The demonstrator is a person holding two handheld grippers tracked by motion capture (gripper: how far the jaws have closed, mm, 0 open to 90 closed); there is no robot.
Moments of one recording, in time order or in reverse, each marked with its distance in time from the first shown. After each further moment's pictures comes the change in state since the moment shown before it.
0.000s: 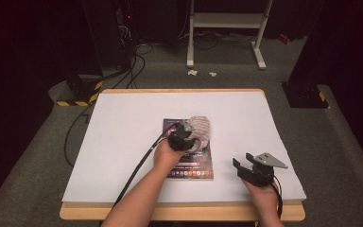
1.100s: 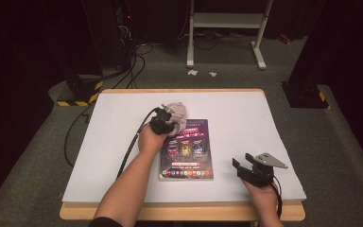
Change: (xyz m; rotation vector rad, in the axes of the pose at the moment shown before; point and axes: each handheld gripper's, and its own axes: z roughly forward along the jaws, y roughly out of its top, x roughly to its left) left arm 0.091 -0.002 0.003 0.064 0.165 -0.111; right arm 0.001 0.000 0.001 -0.004 0.012 0.010
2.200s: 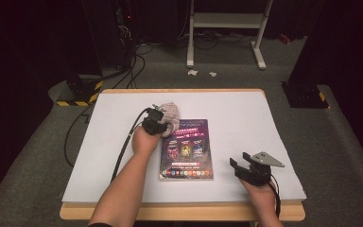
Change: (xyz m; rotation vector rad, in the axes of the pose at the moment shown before) left arm 0.023 -0.016 -0.016 0.035 0.035 -0.107; right arm 0.005 0.003 0.005 0.001 0.016 -0.023
